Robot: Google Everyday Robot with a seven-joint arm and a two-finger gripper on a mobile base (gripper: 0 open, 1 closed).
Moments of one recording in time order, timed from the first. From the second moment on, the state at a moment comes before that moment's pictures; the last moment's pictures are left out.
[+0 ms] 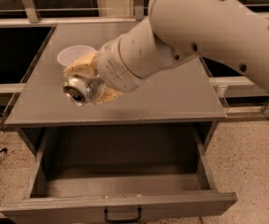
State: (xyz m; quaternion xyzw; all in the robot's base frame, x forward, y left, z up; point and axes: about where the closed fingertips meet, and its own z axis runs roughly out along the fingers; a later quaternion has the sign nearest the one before) arm 0.489 0.091 0.943 -0.90 0.15 -0.10 0.40
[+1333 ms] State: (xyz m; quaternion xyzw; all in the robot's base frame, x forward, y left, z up) arm 0.390 0.065 0.932 -0.84 0.30 0.03 0.46
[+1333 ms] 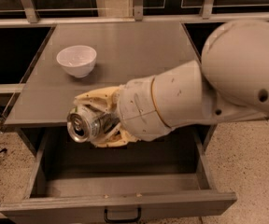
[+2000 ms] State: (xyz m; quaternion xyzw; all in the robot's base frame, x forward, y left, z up) arm 0.370 0.069 0.912 -0.76 0.38 0.16 0.50
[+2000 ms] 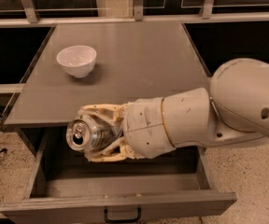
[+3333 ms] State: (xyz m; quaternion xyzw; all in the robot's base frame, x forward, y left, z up) arm 0.351 0.082 0.843 -0.73 0.42 0.17 0.51
